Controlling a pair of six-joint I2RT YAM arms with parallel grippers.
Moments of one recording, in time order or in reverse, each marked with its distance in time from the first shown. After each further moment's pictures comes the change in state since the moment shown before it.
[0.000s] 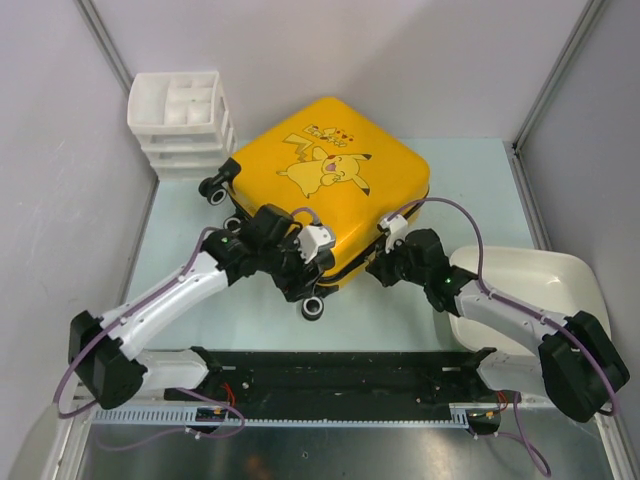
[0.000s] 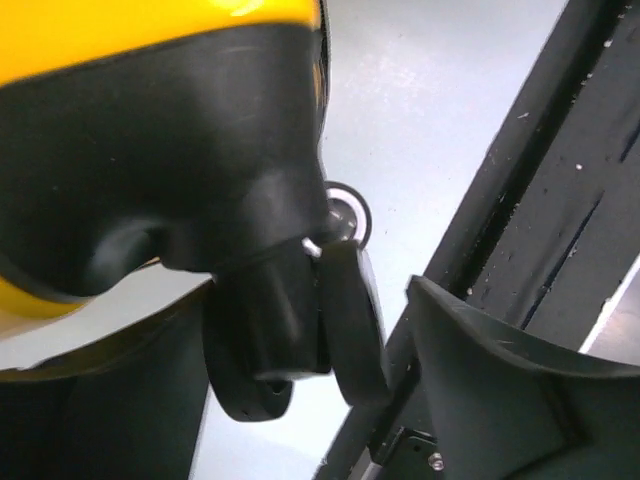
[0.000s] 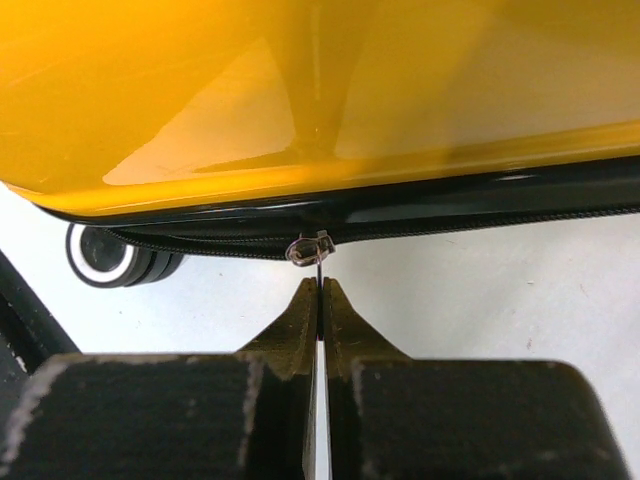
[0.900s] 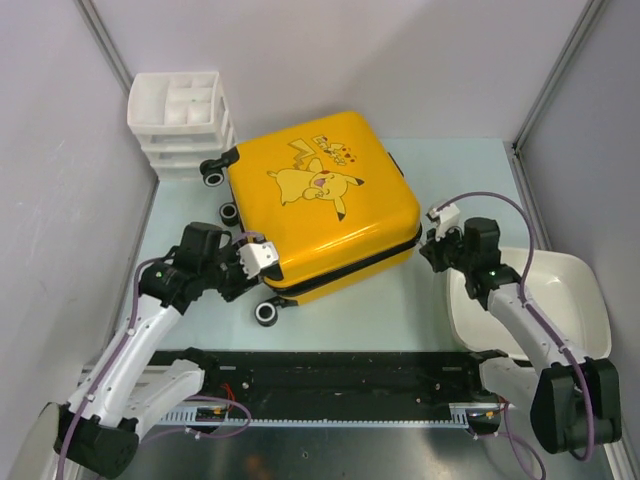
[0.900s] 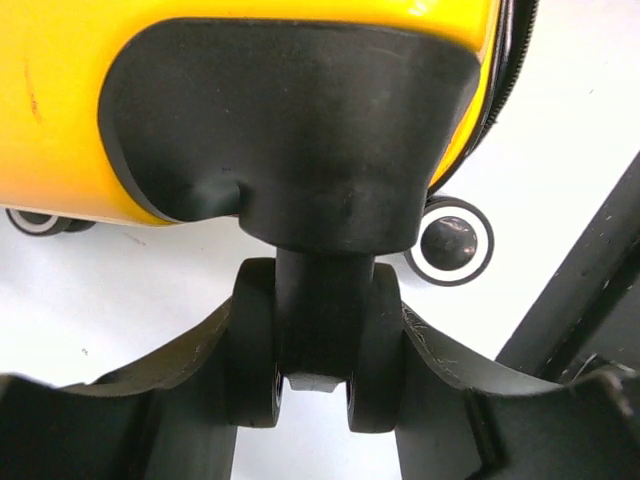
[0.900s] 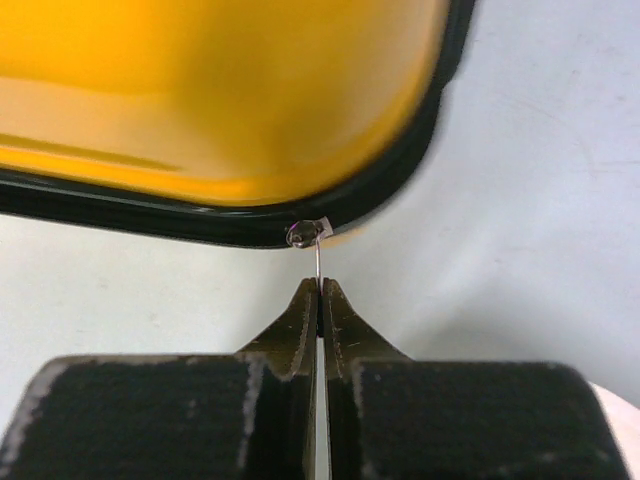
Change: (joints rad) left arm 0.338 -0.333 -0.192 -0.116 -0.077 0.441; right arm -0.415 -0.154 -0.001 -0.191 -0.125 -0.330
